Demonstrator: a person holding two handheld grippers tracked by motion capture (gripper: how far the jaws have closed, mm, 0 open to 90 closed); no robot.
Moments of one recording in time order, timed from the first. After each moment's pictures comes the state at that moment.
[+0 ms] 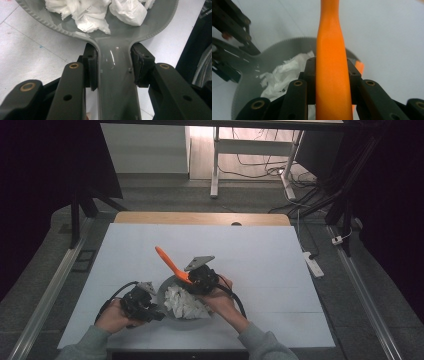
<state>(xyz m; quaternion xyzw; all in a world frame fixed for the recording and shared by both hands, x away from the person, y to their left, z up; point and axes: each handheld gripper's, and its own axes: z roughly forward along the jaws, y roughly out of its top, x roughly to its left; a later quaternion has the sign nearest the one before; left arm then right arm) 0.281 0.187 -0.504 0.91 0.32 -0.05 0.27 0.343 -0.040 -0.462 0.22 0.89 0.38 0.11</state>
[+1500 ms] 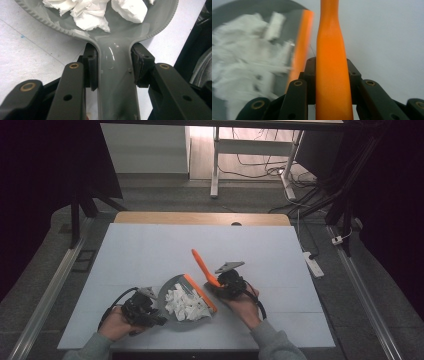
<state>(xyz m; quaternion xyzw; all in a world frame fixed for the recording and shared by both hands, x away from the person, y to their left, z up) 0.268 0.182 -0.515 0.89 0.35 -0.06 0.28 0.345 -0.105 -0.491 0.32 0.88 0.33 0.11</state>
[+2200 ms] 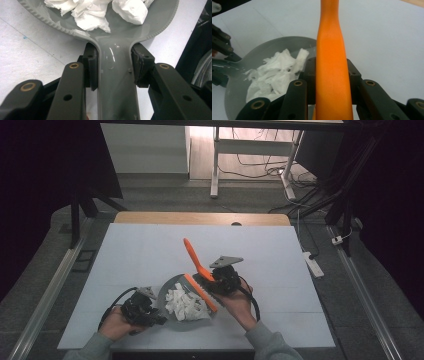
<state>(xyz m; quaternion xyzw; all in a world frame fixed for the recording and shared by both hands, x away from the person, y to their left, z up) 0.269 0.184 -0.517 0.89 0.35 -0.06 0.29 0.342 -0.099 -0.460 0.31 0.85 0.40 0.12</state>
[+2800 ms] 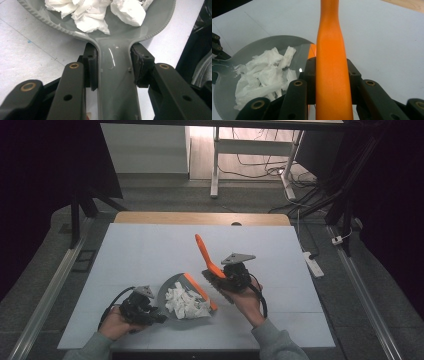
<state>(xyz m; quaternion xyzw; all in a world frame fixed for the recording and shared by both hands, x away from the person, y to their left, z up) 0.270 0.190 -0.518 0.88 0.35 -0.06 0.31 0.349 -0.124 -0.456 0.33 0.84 0.41 0.12</state>
